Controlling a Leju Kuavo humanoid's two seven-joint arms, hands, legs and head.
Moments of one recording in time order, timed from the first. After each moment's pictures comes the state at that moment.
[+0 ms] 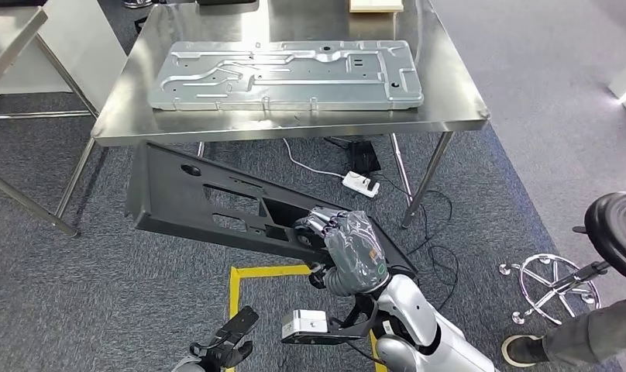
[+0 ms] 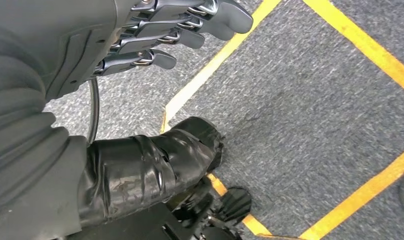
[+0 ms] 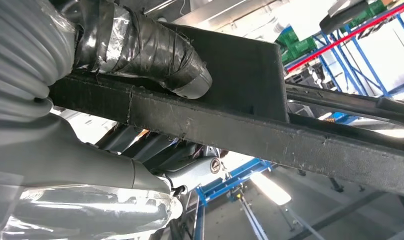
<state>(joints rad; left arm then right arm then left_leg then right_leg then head) -0.31 -0.08 -0.84 -0.28 0.19 0.15 -0.04 -0.37 -0.23 0.80 -1.64 0.80 -0.44 0.07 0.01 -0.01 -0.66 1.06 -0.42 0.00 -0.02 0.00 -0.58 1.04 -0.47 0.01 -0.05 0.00</state>
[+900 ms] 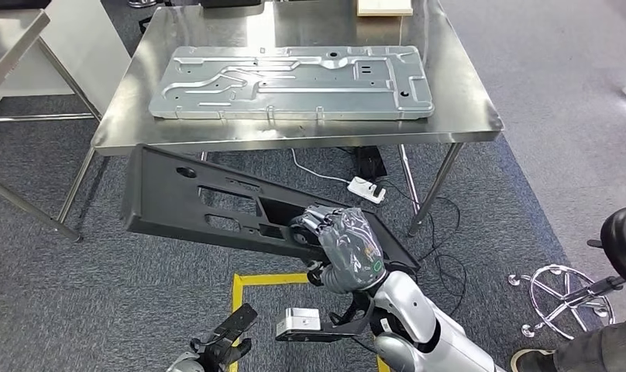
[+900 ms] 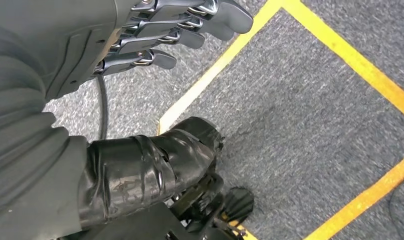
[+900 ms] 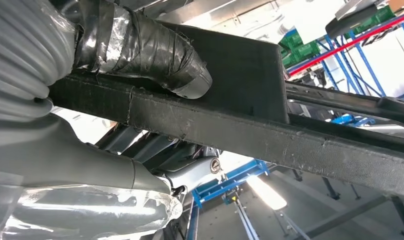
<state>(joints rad) -0.32 -0.07 -0.84 -0.28 0.18 0.13 -0.04 -0.38 -0.23 0.81 -1.65 0.84 -0.40 0.10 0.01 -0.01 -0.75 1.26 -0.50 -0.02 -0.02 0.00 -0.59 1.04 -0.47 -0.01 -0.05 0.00</state>
